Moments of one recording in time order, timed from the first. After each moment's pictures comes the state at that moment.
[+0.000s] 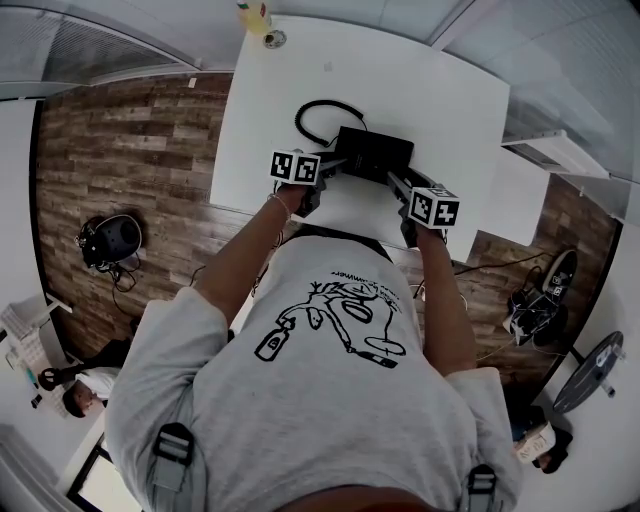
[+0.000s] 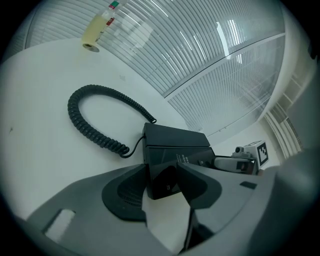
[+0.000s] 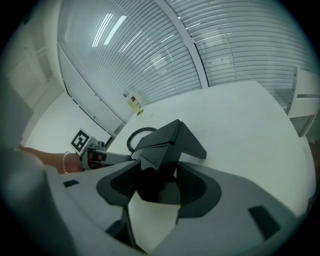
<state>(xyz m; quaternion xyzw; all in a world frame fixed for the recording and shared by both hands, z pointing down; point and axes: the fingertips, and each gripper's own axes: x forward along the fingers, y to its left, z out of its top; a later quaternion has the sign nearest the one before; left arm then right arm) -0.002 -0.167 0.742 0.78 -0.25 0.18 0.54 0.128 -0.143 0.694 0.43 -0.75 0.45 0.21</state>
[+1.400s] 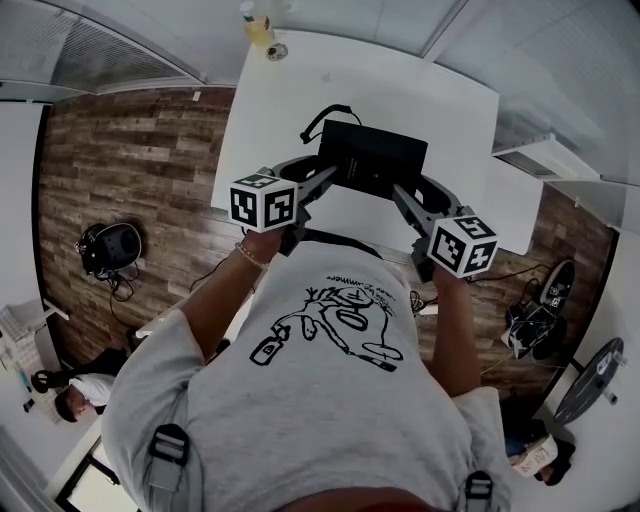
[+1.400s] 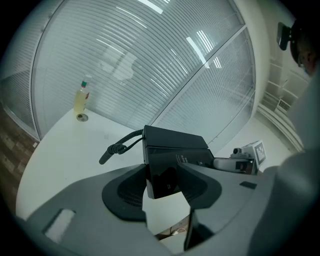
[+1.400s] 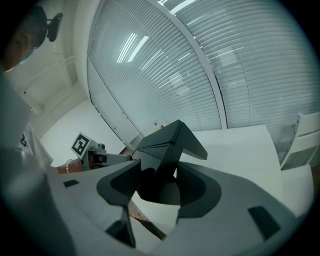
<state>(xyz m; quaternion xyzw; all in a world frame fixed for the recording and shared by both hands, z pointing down) -0.026 -0.153 0.522 0.83 -0.33 0.14 0.44 0.113 -0.129 0.491 0.41 -0.82 0.38 0.14</state>
